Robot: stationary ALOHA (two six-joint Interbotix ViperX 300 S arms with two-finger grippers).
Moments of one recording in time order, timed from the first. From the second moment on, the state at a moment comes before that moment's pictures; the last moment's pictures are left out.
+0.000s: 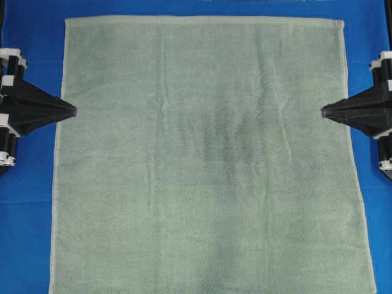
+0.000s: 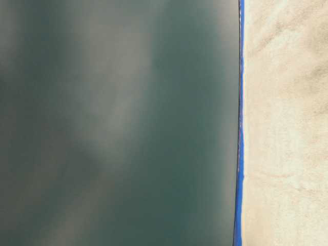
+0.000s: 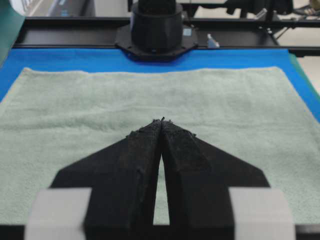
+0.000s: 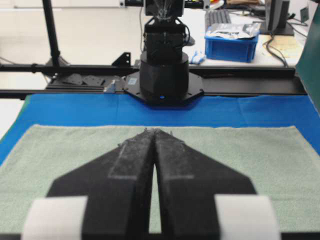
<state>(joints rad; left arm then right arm) 0.00 -0.97 1.17 0.00 -0.29 0.00 0.00 -0.96 1.17 0.00 -0.29 0.00</state>
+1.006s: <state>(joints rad) 0.49 -0.58 0.84 0.01 0.20 0.35 -0.68 -0.49 0.81 -0.18 0.41 -0.08</state>
